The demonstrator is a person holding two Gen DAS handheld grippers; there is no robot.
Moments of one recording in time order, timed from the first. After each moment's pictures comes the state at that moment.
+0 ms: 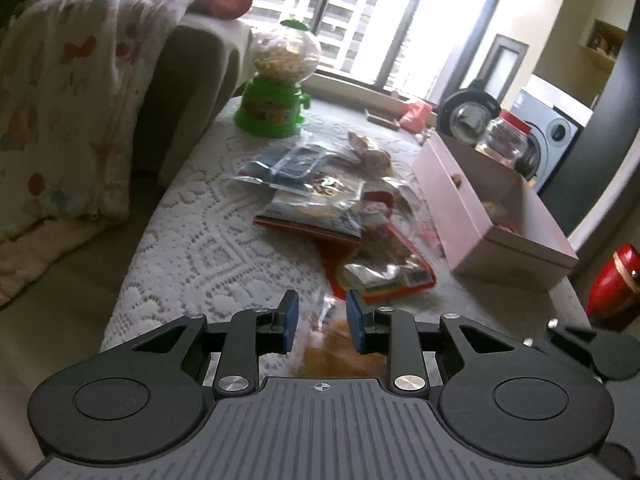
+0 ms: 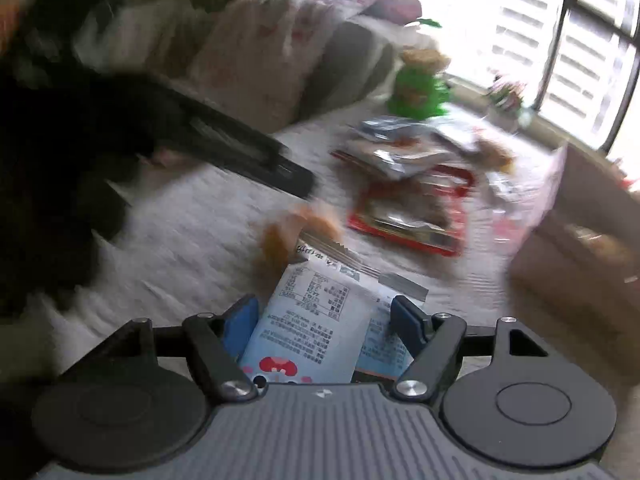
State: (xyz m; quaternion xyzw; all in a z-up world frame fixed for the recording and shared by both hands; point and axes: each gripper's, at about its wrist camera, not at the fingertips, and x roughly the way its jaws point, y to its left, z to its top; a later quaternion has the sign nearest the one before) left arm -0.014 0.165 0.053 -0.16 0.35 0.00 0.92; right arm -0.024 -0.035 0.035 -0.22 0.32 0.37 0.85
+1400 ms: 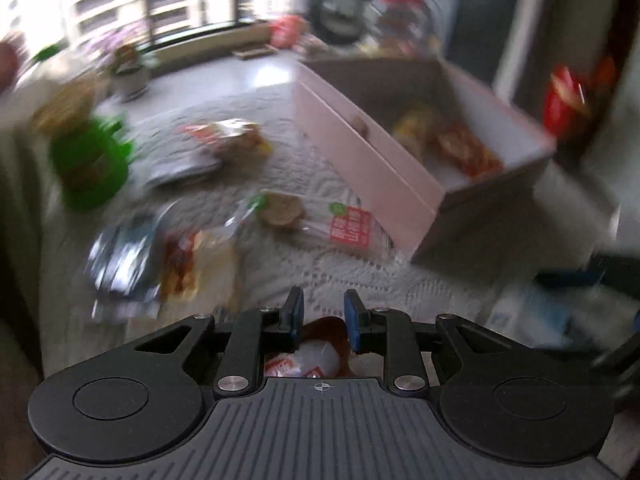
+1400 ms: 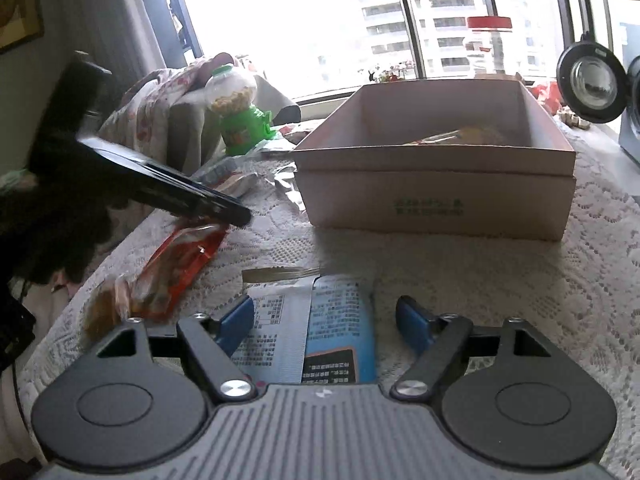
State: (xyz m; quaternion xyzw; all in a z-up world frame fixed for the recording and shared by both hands) left arm 0.111 0.111 0.044 0.03 0.43 -0.17 0.89; right arm 0.014 -0.165 0.010 0.04 0.33 0.29 0.90
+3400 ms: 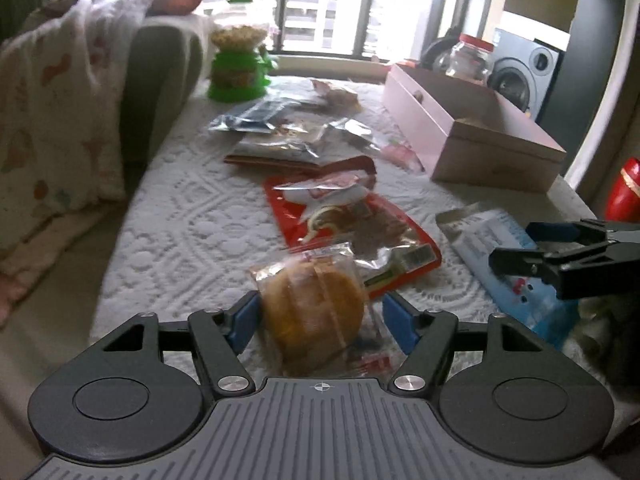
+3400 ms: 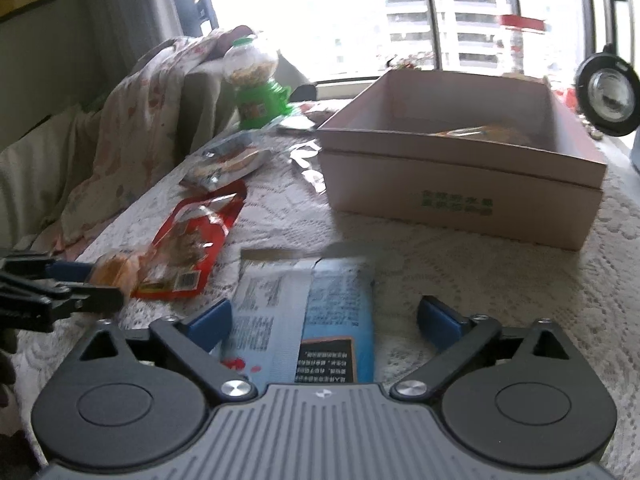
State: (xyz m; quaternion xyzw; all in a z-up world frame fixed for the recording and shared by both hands) left arm -0.050 0.120 0.023 -0.05 0.38 -0.01 0.92; right arm 0.013 -0.151 0.011 -0.01 0.35 0.31 0.89
